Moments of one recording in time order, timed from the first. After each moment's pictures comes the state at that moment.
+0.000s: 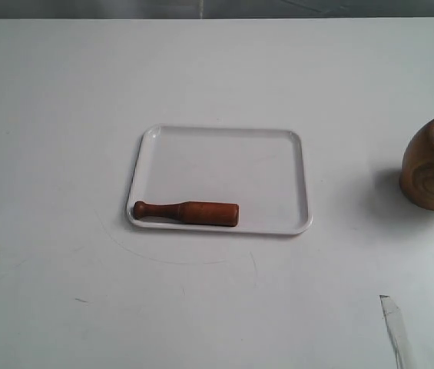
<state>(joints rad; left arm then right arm) 0.02 0.00 0.00 0.07 0.44 0.35 0.66 0.08 -0.31 -0.28 0.15 0.61</state>
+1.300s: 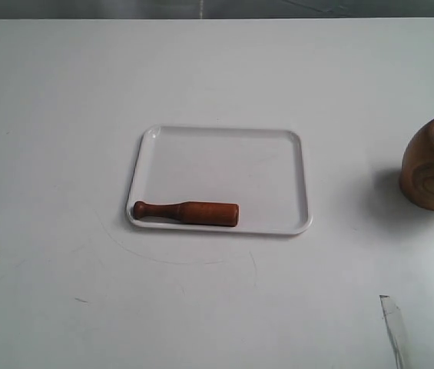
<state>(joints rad) 0.02 0.00 0.00 0.07 0.44 0.35 0.19 0.06 0.00 -0.09 0.30 0.12</state>
